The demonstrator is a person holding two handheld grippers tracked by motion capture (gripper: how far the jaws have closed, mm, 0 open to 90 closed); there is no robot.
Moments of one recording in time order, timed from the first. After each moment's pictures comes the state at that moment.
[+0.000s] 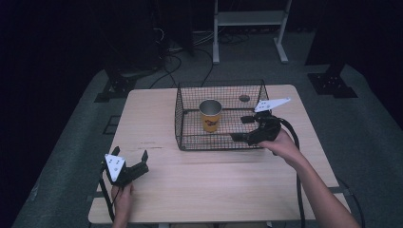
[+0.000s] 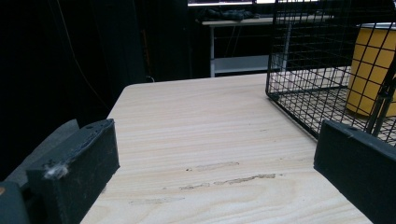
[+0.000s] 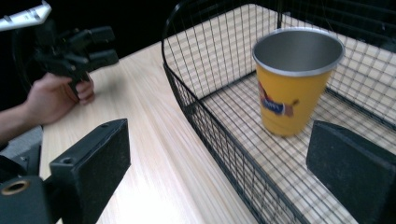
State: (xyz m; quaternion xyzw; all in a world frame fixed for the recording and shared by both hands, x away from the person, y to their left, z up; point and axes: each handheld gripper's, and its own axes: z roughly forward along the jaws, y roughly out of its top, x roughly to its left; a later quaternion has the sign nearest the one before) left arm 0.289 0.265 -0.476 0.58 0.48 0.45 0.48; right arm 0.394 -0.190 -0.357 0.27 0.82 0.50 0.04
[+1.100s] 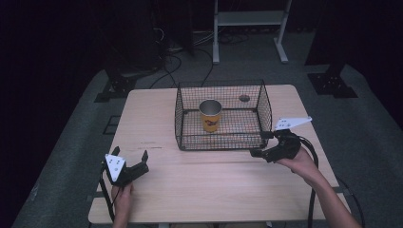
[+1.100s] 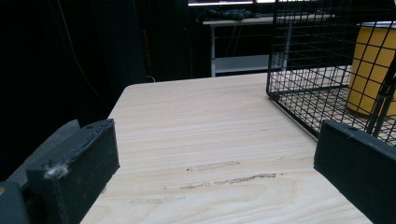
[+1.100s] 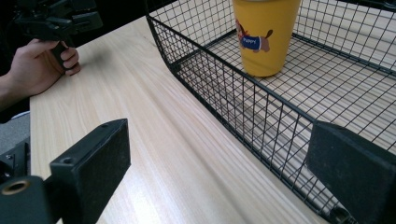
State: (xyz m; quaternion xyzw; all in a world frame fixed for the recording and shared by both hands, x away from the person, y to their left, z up) left arm 0.289 0.264 -0.476 0.58 0.48 0.45 0.48; right arm 0.356 -0.242 -0.389 0.31 0.82 0.48 0.05
